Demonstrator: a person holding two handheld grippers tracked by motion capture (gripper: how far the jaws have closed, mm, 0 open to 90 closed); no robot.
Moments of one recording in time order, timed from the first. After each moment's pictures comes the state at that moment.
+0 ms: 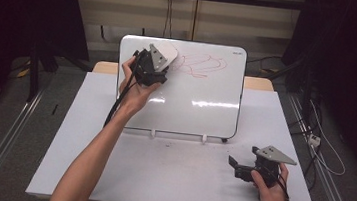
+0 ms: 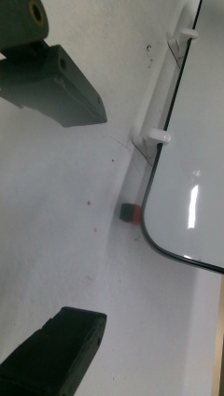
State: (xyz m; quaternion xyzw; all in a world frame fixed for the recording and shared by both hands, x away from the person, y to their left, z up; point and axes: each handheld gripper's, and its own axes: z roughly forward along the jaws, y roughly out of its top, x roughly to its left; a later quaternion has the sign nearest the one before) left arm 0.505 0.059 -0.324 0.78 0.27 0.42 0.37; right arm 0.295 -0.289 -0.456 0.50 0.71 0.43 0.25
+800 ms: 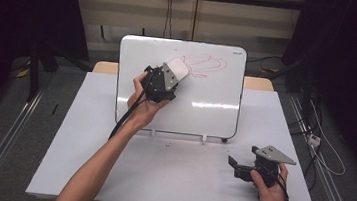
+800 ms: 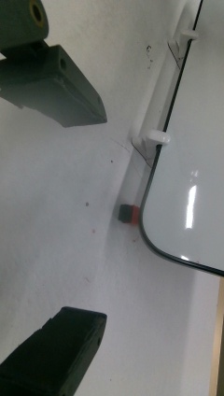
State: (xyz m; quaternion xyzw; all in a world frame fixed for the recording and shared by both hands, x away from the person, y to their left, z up) left arm 0.476 0.033 -0.354 0.81 0.22 0.41 0.36; right arm 0.295 -0.288 -0.455 0.50 0.71 0.43 0.25
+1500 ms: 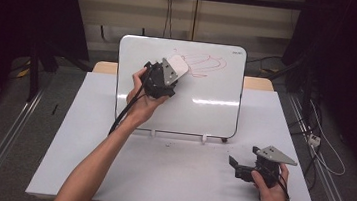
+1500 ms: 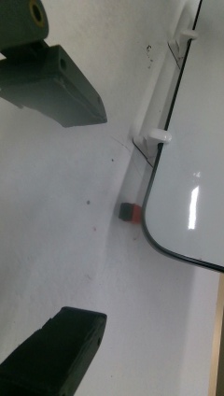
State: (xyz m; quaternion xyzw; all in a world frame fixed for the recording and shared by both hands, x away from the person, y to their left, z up) left arm 0.489 0.039 -0.337 0.81 0.22 0.41 0.36; right arm 0.294 -0.290 -0.455 0.50 0.71 0.44 0.25
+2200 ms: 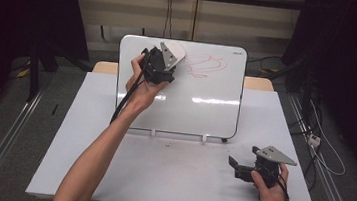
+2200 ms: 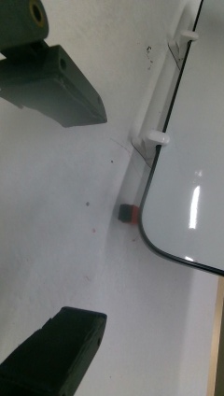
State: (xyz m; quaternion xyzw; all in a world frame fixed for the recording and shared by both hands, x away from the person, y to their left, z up) left arm 0.507 0.035 -0.314 0.80 0.25 0.43 0.34; right arm 0.293 -0.288 -0.454 0.50 0.71 0.43 0.25
